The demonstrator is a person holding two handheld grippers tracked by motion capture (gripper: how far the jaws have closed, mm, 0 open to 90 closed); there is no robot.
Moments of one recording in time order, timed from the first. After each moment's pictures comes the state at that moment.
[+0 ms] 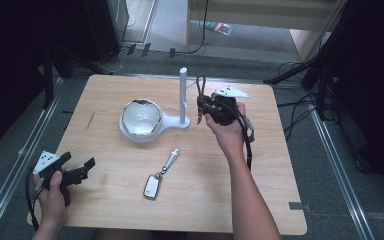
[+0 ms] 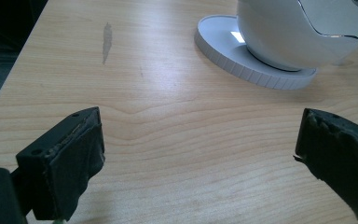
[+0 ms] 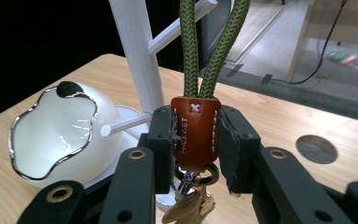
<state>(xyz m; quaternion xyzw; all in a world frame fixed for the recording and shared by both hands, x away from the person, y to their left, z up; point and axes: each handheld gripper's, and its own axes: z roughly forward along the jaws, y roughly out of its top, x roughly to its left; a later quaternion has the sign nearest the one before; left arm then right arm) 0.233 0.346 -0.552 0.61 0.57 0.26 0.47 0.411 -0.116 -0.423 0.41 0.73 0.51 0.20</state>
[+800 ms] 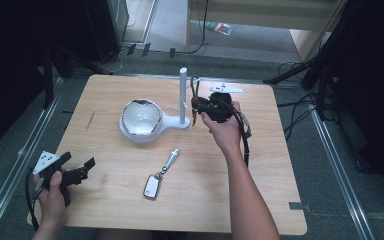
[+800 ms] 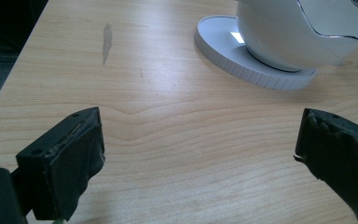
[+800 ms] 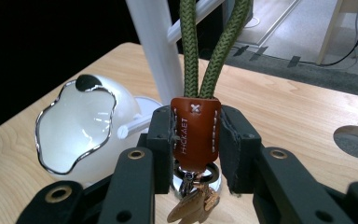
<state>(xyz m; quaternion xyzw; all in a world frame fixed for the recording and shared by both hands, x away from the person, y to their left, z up) 0.232 0.346 -0.552 0.61 0.57 0.26 0.47 0.421 -0.106 -0.426 0.41 0.74 0.51 0.14</state>
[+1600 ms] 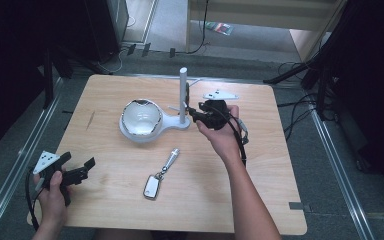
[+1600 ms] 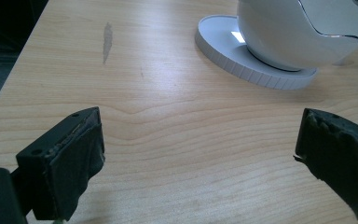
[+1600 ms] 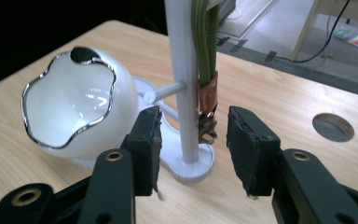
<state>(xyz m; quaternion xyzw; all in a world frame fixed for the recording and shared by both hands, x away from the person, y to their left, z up) 0.233 0.346 -0.552 0.62 0.57 0.26 0.47 0.395 -0.093 -0.423 0.41 0.77 0.46 0.19</state>
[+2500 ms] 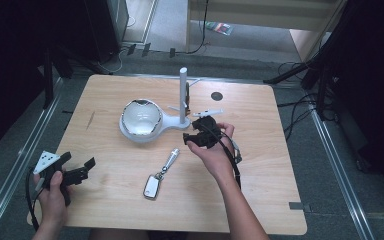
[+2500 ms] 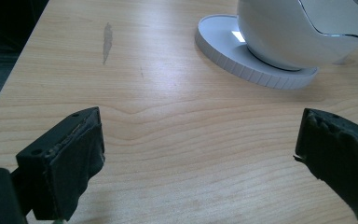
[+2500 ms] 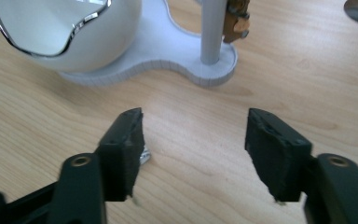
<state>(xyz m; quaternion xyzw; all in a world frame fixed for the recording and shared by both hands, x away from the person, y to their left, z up) 0.232 0.345 -0.551 0.62 0.57 0.26 0.47 0.356 -0.070 -0.451 0.49 0.80 0.33 0.14</state>
